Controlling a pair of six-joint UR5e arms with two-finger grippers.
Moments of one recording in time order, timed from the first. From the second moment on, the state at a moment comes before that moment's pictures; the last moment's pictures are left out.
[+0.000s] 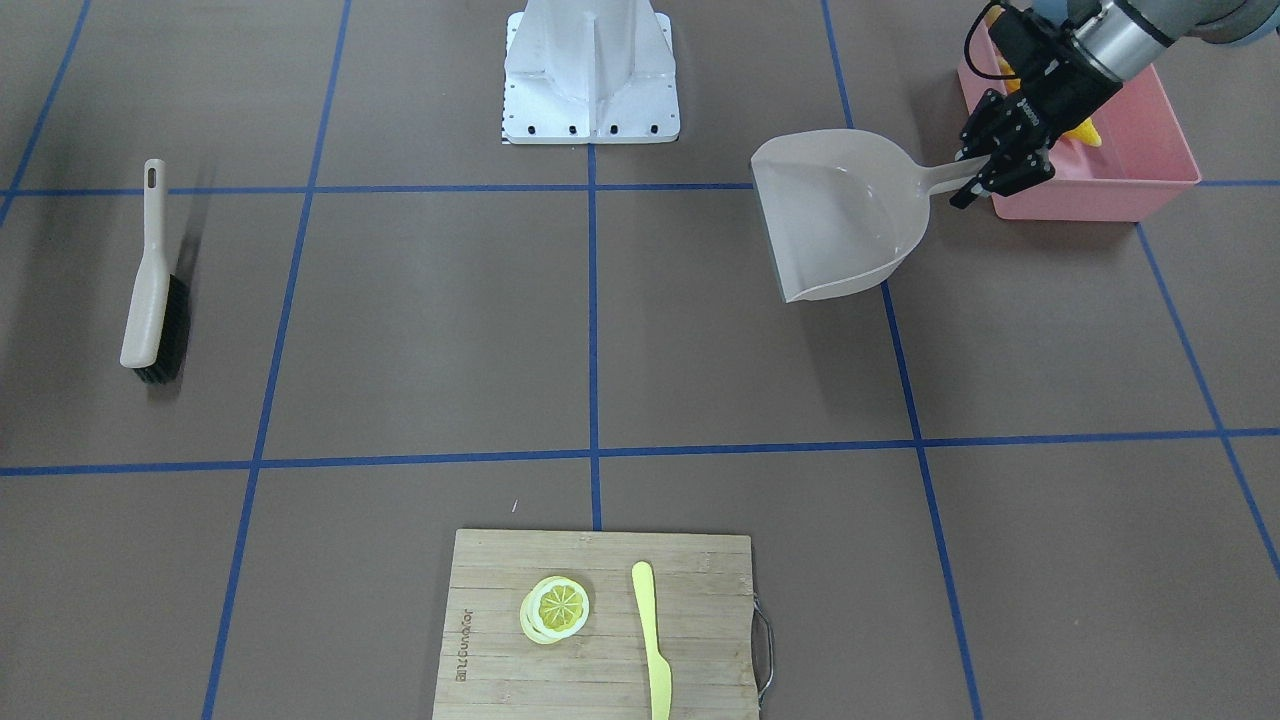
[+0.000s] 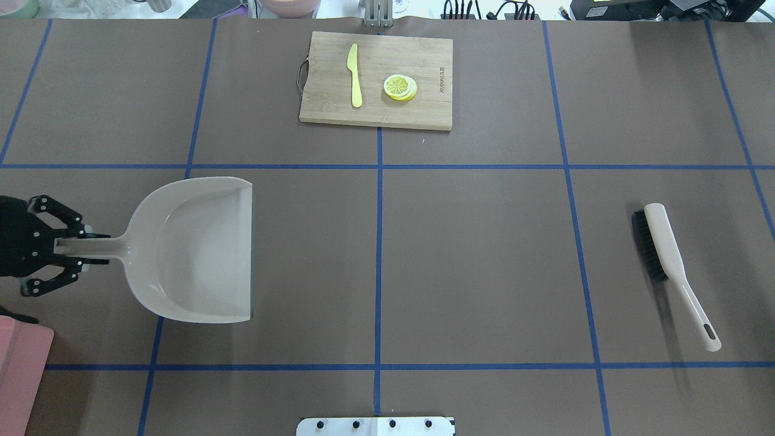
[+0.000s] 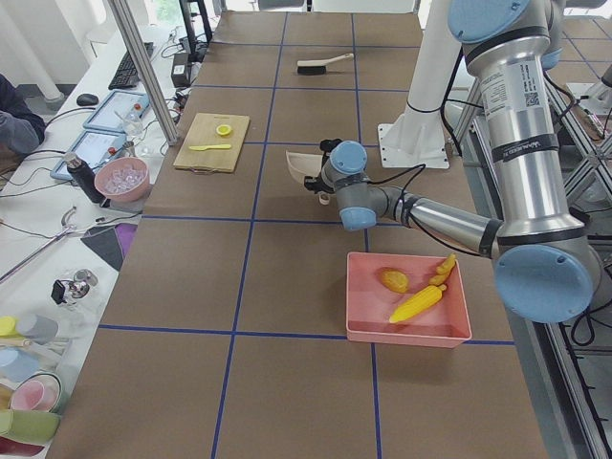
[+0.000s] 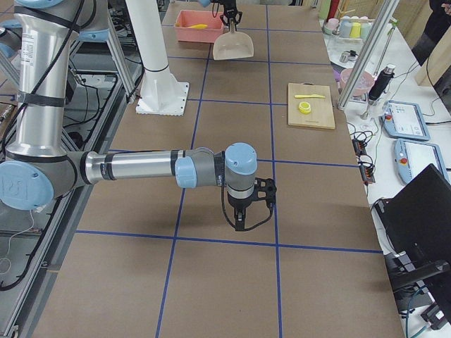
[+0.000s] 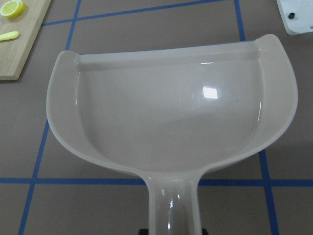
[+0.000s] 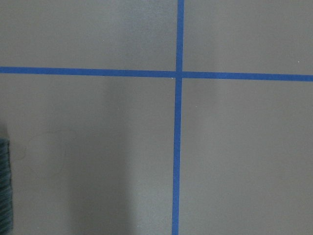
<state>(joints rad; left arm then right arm) -0.81 -1.40 -2.00 -2.54 -2.14 0.34 1.50 -1.73 1.82 -1.53 2.30 0.13</state>
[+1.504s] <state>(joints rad) -0.76 -1.89 -1.65 -2.32 -2.26 0.42 1.50 -1.73 1.82 -1.53 2.30 0.13</state>
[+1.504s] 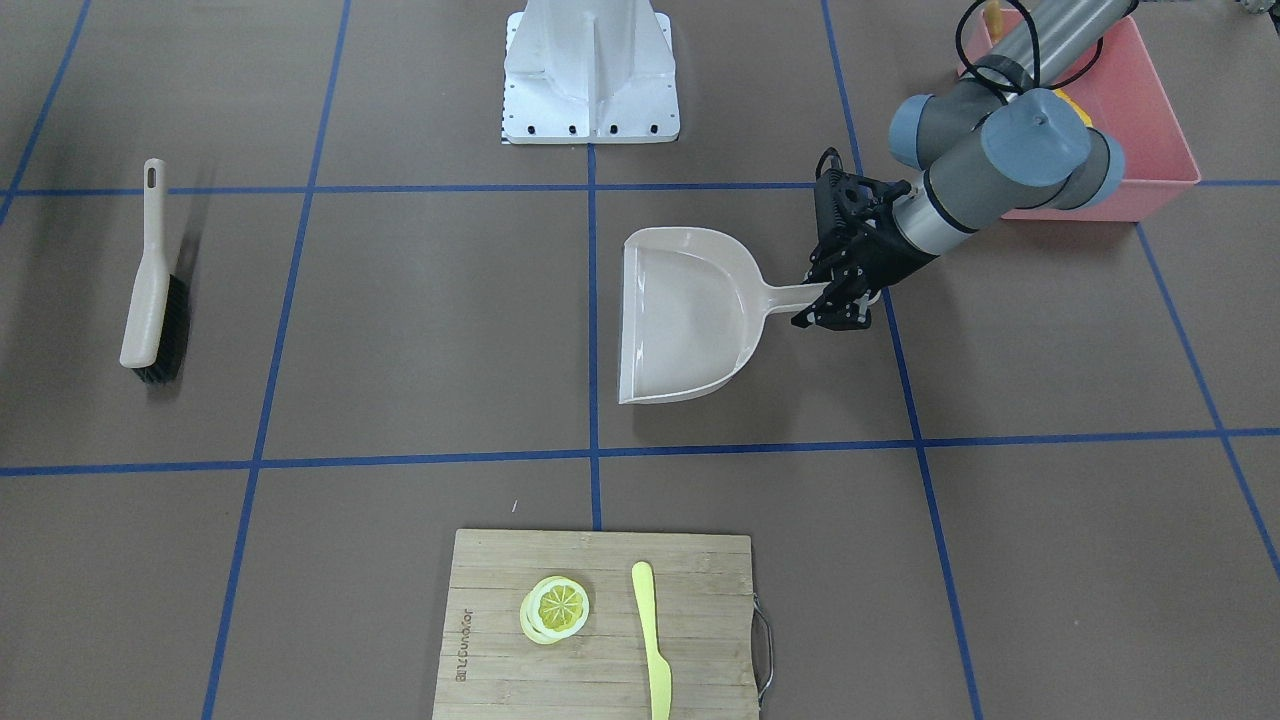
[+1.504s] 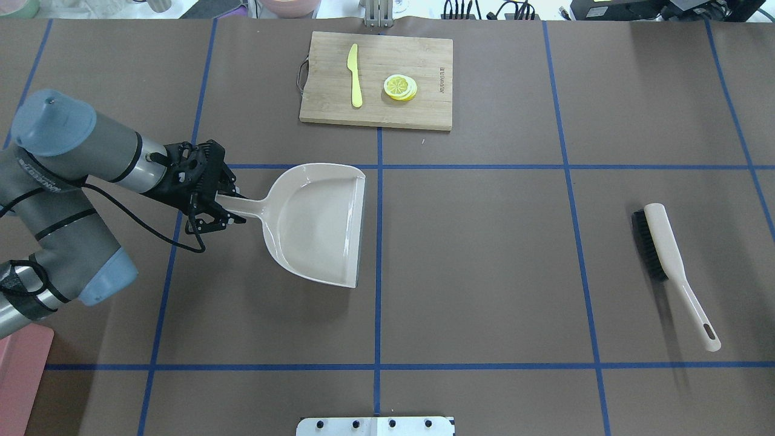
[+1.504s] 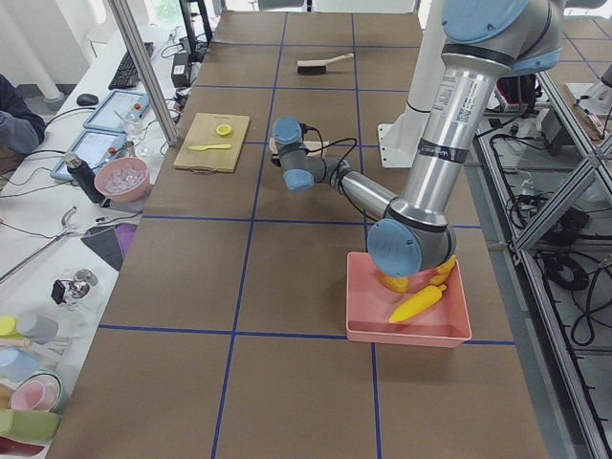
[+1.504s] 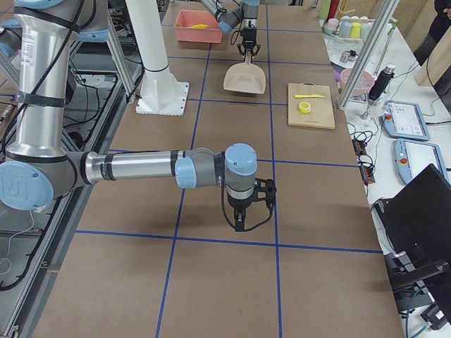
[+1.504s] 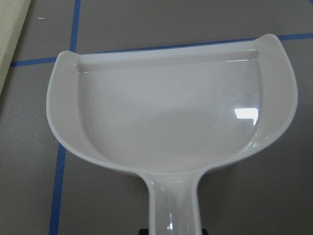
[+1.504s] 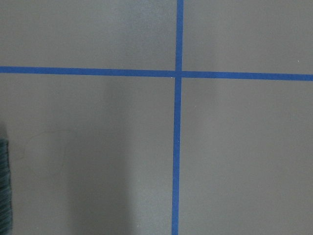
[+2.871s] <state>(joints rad) -0.72 -1.89 -1.61 -2.38 -2.22 0.40 1.50 -1.73 1.82 -1.53 2.30 0.13</state>
